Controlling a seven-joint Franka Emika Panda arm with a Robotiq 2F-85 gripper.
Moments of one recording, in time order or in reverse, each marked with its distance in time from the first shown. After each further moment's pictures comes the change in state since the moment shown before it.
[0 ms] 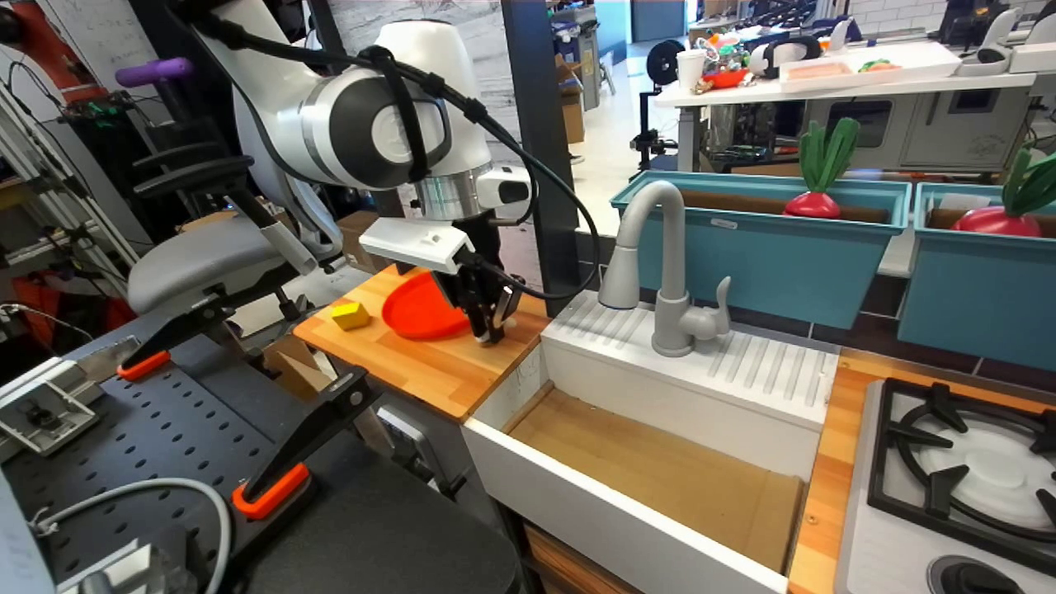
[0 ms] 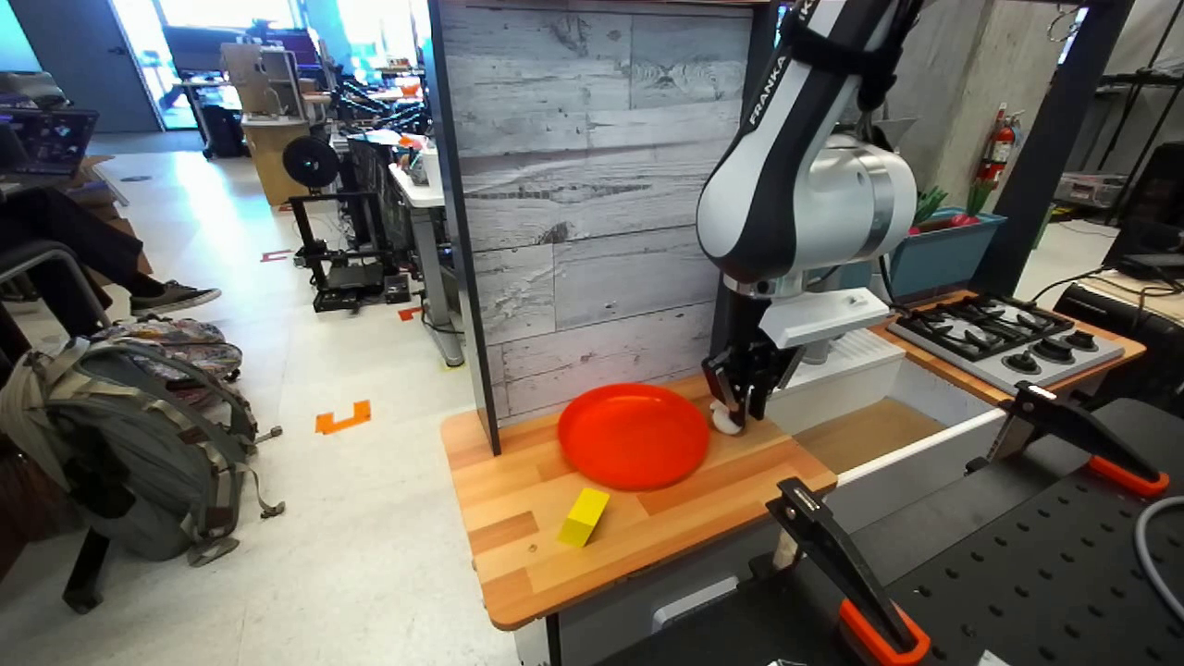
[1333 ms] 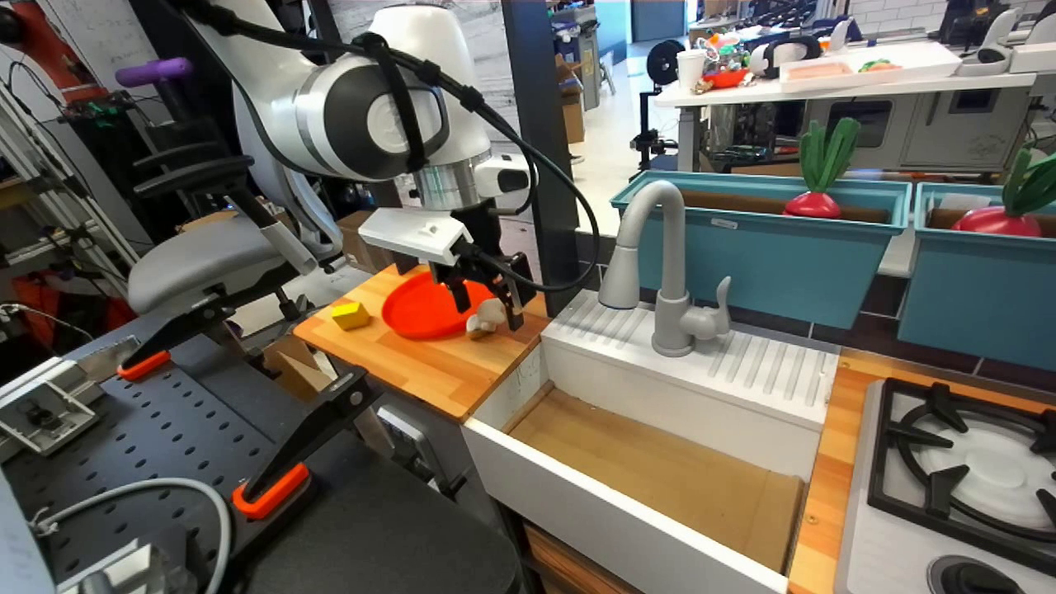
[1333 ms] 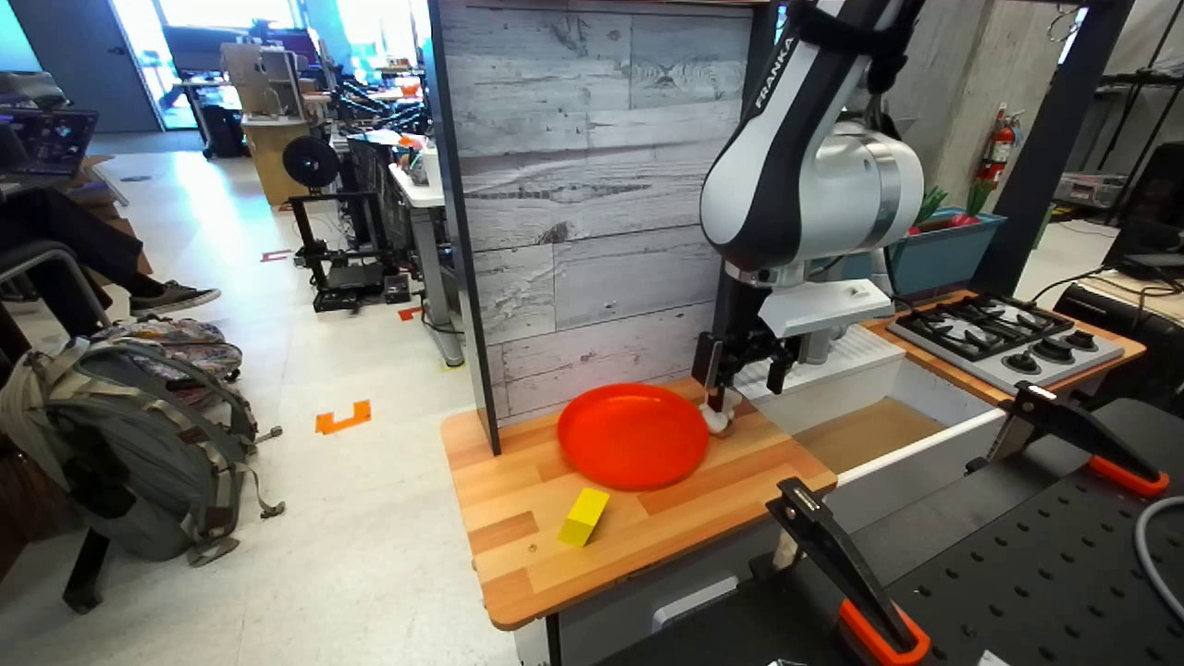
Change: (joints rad) arm -0.013 -0.030 0.011 -0.023 0.000 0.031 0.016
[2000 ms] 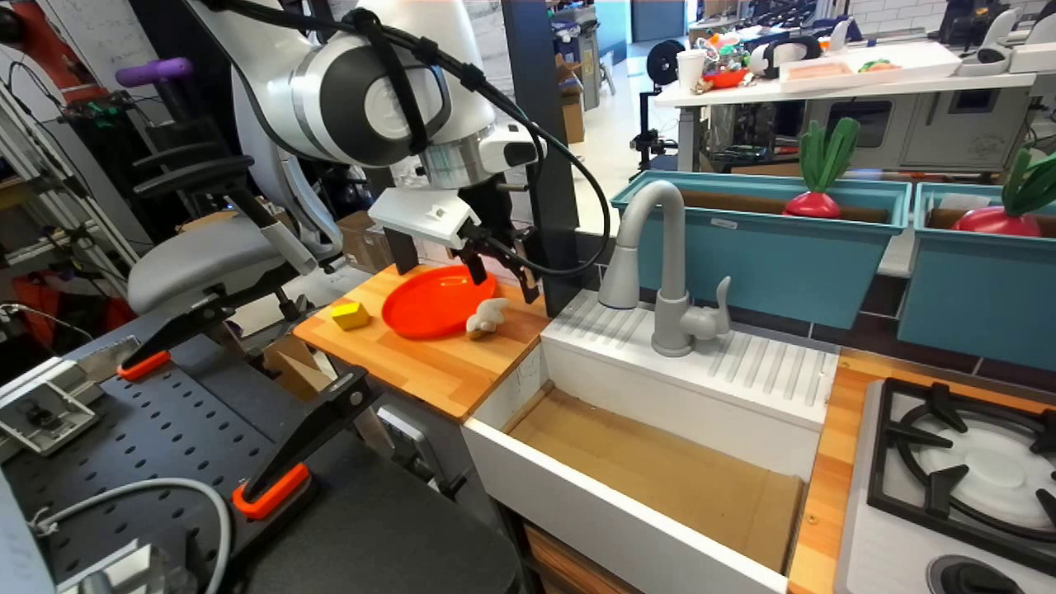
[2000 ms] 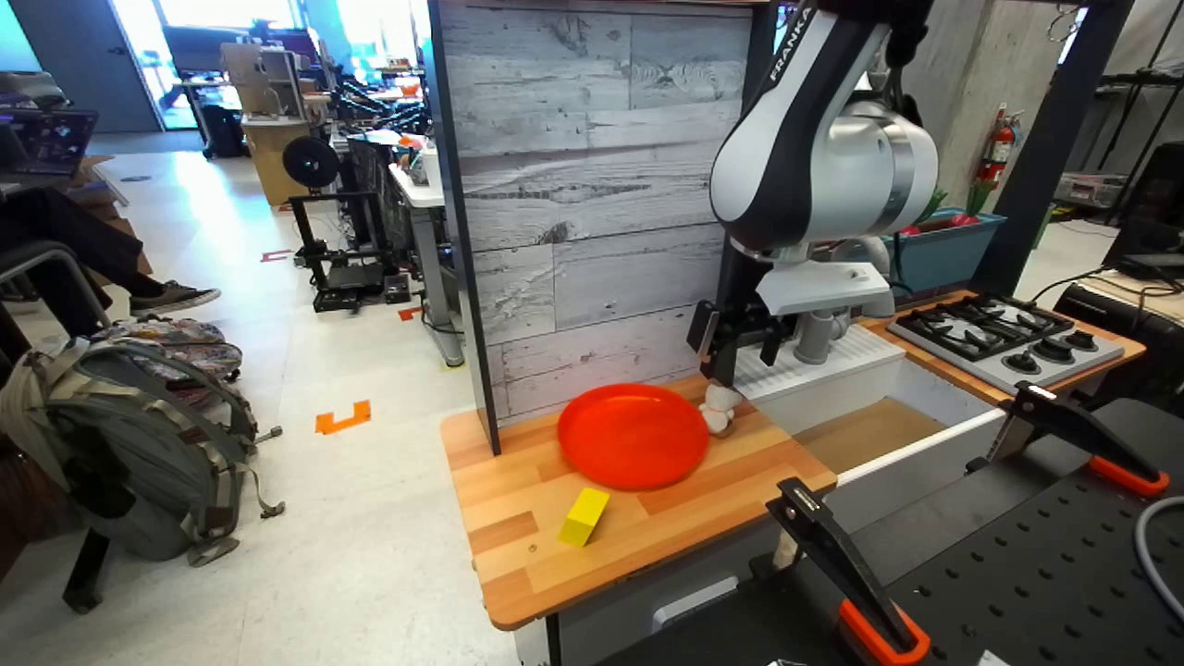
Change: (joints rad) arm -0.045 -0.032 0.030 -0.019 0.004 0.113 0.023
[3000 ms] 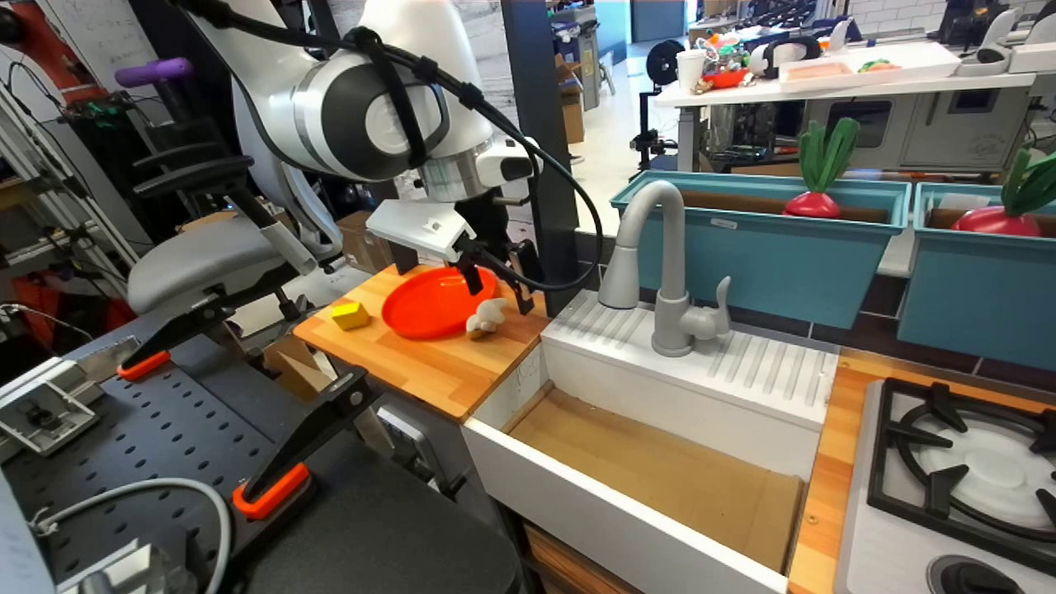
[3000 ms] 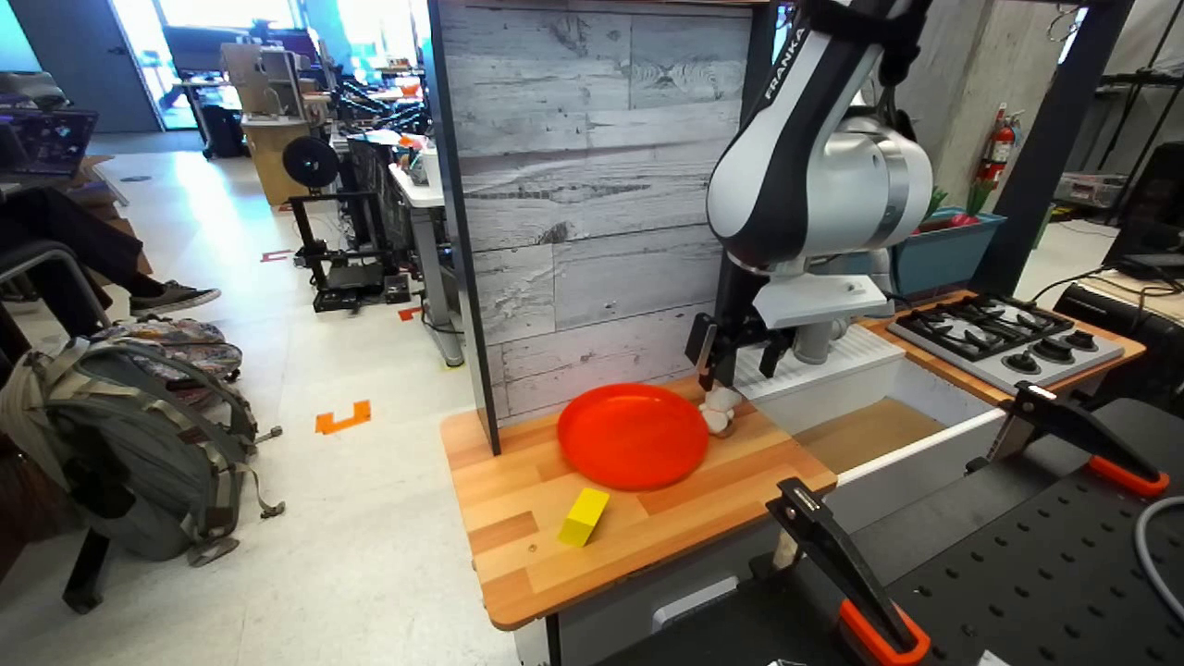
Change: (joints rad) arm 0.007 0.026 0.000 0.007 -0.002 -0.004 0.014
